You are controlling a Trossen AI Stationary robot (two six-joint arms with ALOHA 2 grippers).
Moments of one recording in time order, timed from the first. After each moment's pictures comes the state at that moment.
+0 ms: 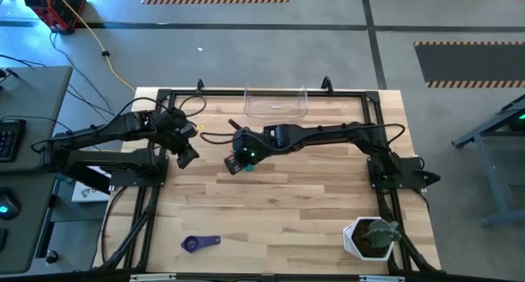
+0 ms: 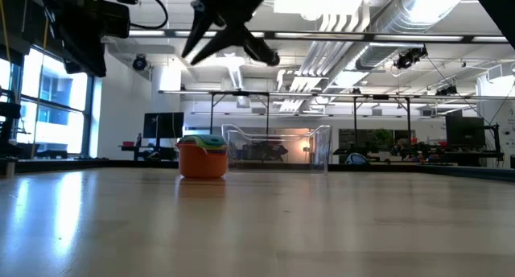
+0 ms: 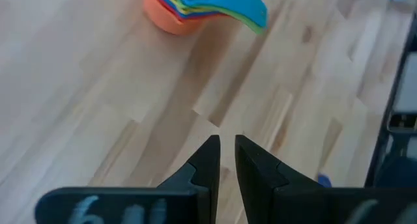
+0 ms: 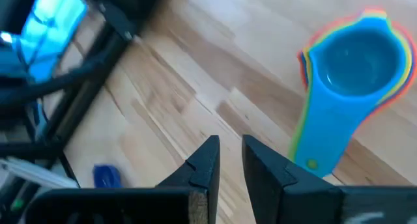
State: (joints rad) left arm 0.32 0.79 0.76 -0.98 0.26 -0.38; right arm 0.03 2.11 1.98 -0.72 0.02 0.92
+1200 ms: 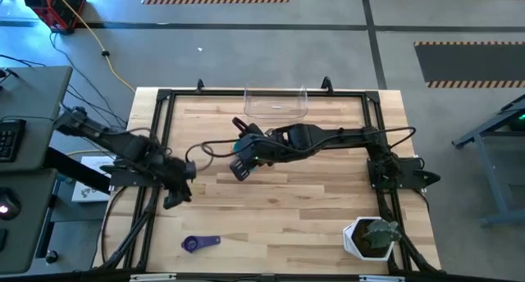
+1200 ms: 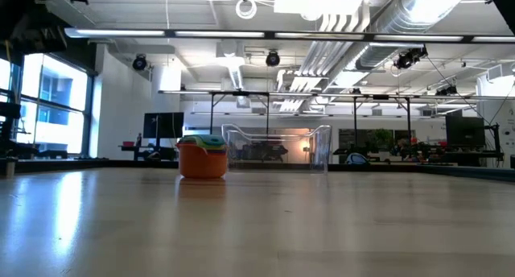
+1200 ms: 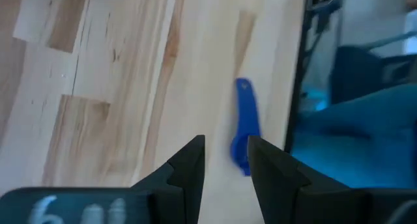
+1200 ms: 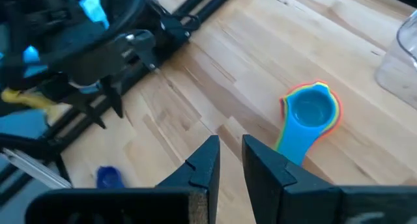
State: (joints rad) left arm -0.40 0.86 0.76 -0.85 0.20 -0.75; right arm 0.15 2.11 2.36 -1.08 0.30 0.81
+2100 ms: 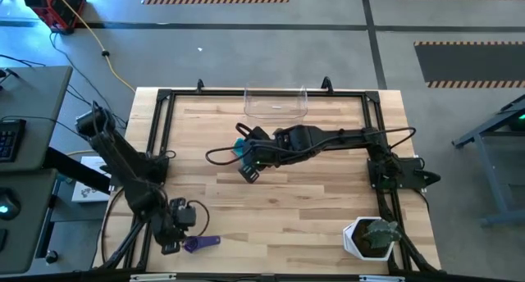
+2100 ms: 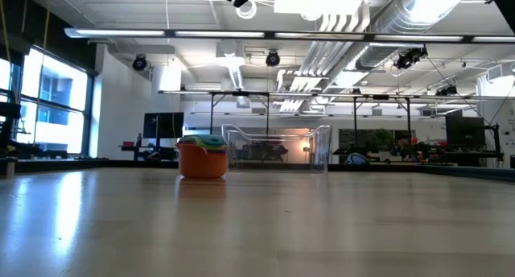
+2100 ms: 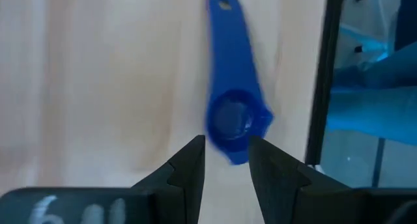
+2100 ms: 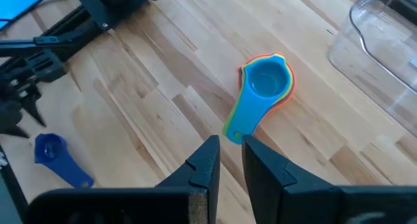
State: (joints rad) left arm -0.94 1.32 0.76 -0.57 -0.06 -1.07; right arm 0.16 2.11 2.36 -1.27 0.33 0.78
